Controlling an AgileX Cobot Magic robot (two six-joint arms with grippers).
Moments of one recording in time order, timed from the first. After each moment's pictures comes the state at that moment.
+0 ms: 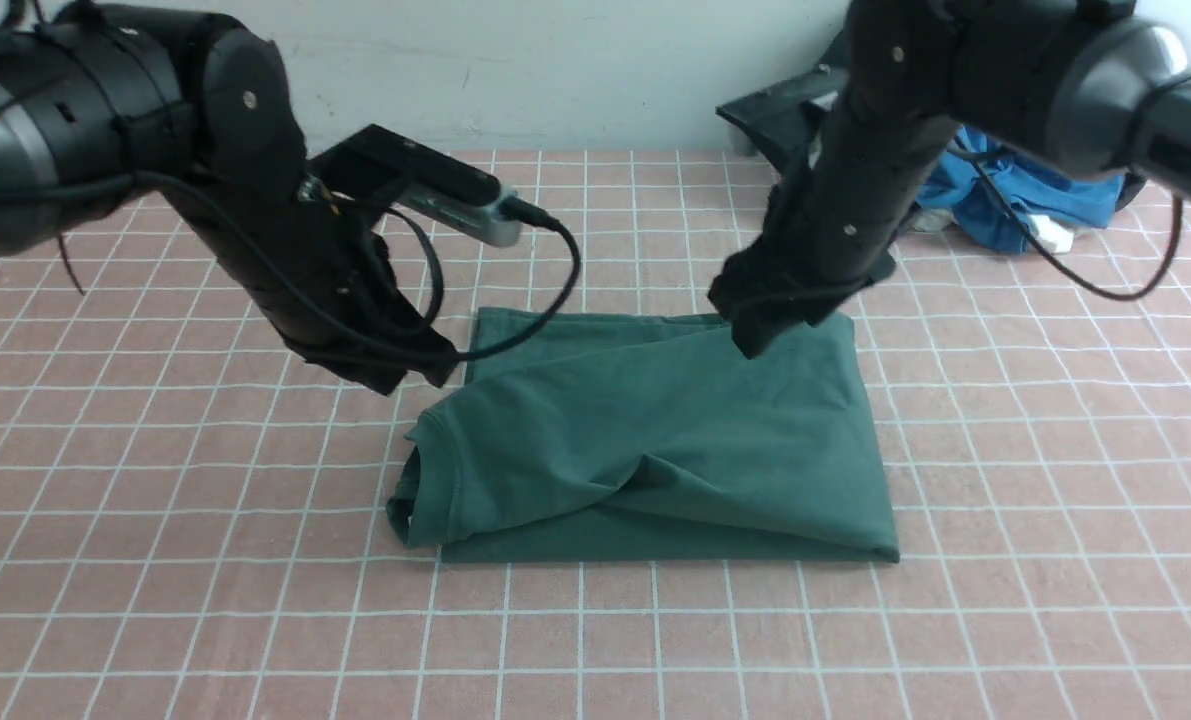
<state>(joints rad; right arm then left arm) 0.40 2.08 -1.84 0.09 1.23 -0.19 -0.33 1.78 -1.41 -0.11 0.93 0.28</state>
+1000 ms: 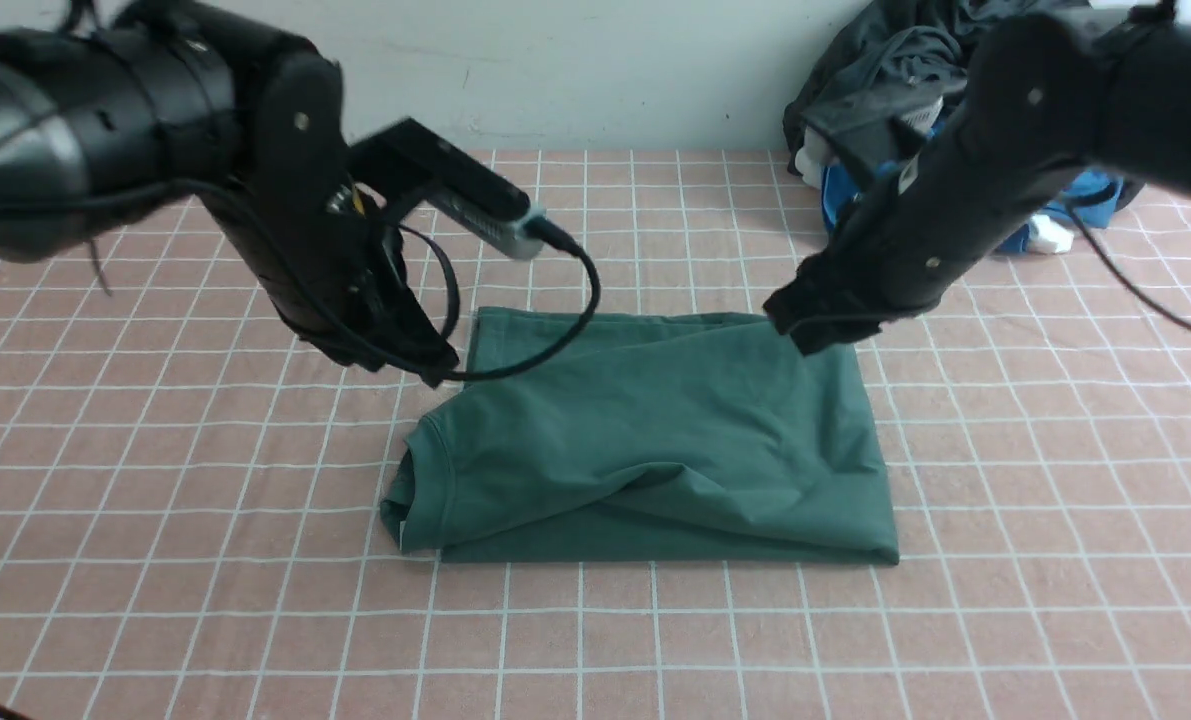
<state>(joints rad) 0.38 1.79 -1.56 0.13 1.00 -0.22 -0.38 1.65 -1.40 0.08 0.96 0.22</state>
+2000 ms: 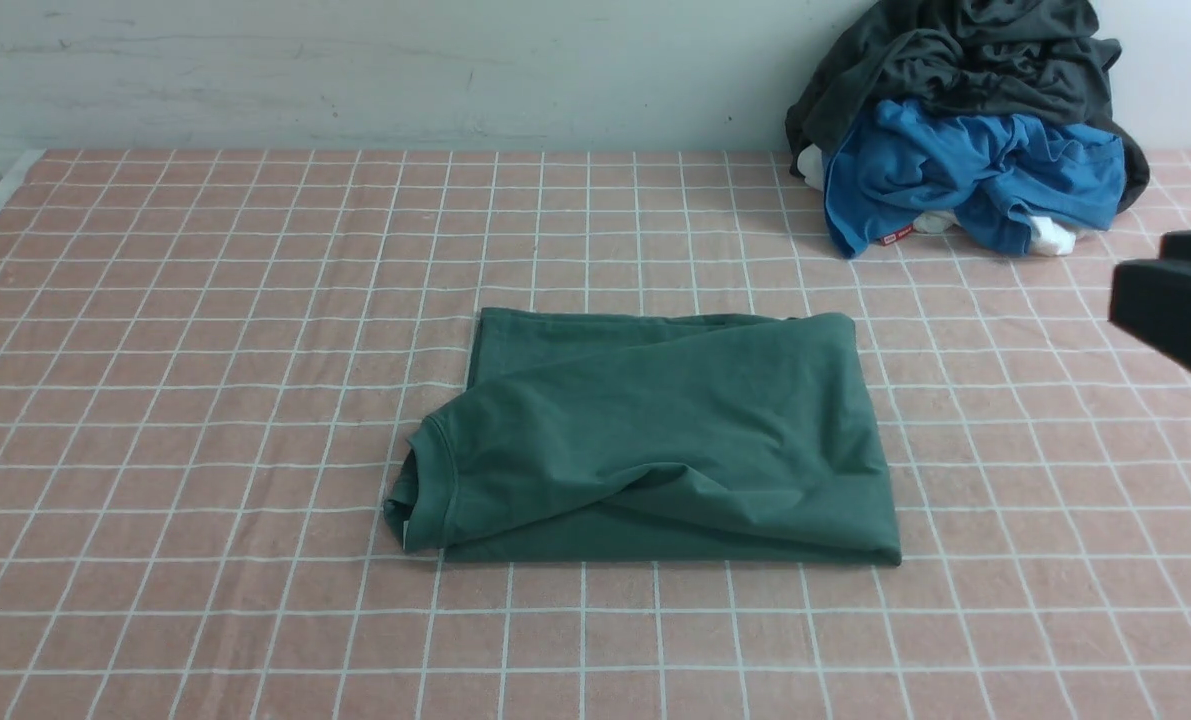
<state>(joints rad) 0.38 0.68 -0.81 0.49 0.57 -0.51 -0.28 0.18 -0.47 0.03 0.79 0.08</state>
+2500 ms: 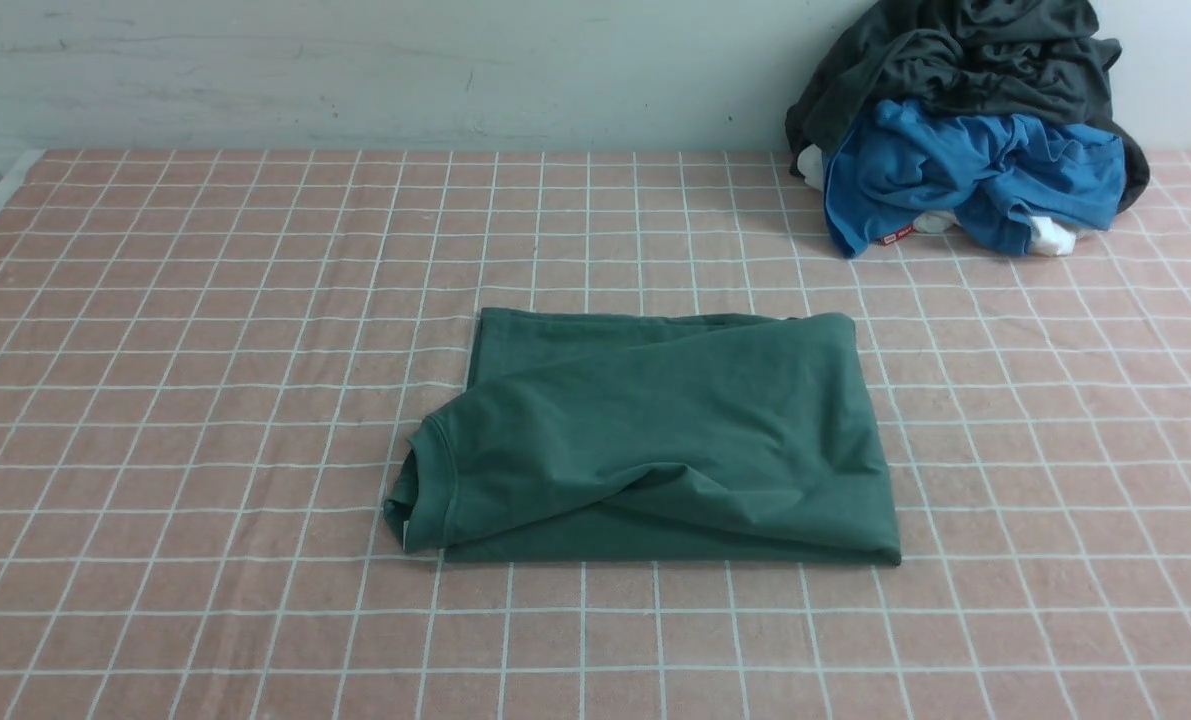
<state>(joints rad) 0.38 0.57 -0.74 0.56 0.48 -0.58 -0.28 0.10 -0.46 0.03 0.79 0.08</state>
